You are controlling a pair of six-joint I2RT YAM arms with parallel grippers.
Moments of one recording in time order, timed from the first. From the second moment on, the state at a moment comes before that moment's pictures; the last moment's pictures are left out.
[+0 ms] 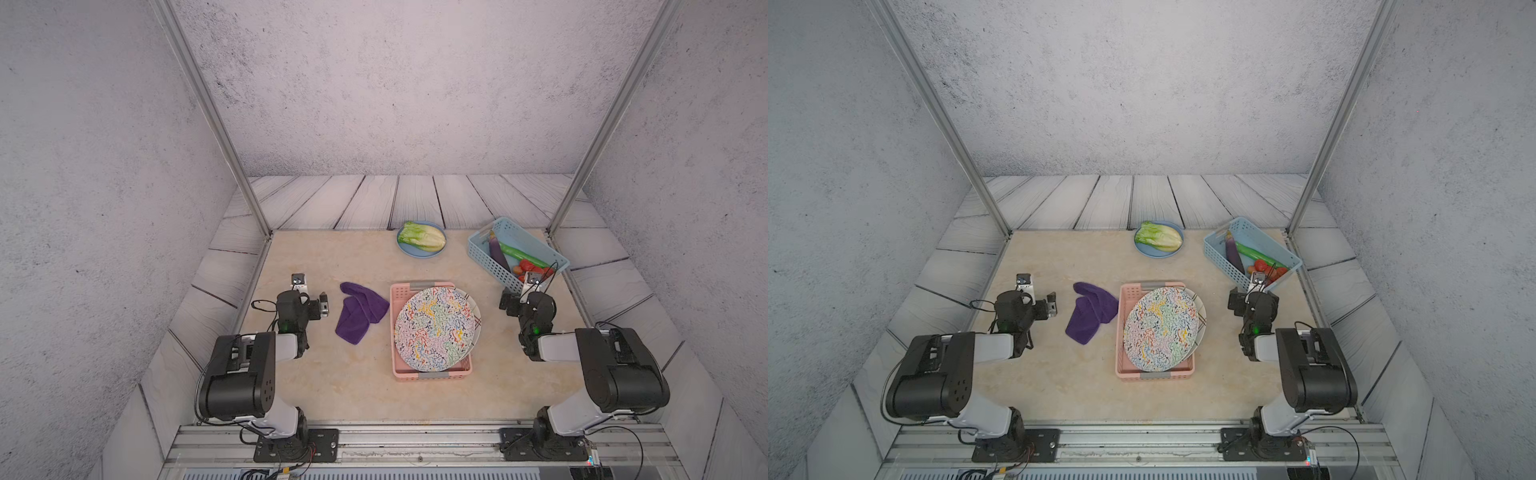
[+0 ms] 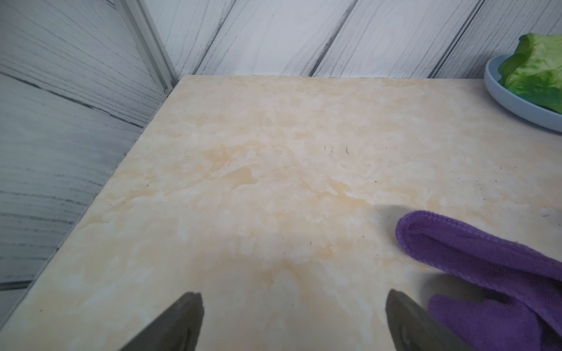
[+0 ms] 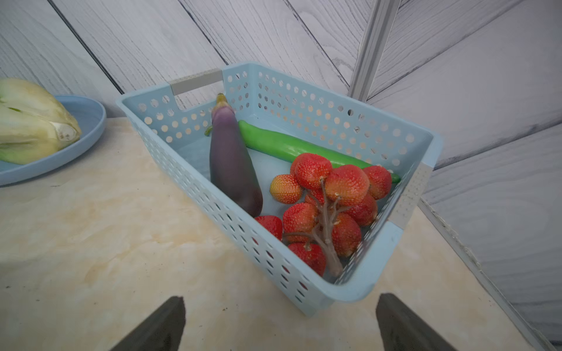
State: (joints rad) left arm 0.05 1.54 0.45 0.65 0.03 0.01; right arm 0.03 1.57 0.41 0.80 0.21 0.02
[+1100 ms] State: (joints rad) left arm -0.19 0.96 0.88 -0.23 0.09 -0.59; right arm 0.26 0.99 0.98 -0.75 -0.25 0.54
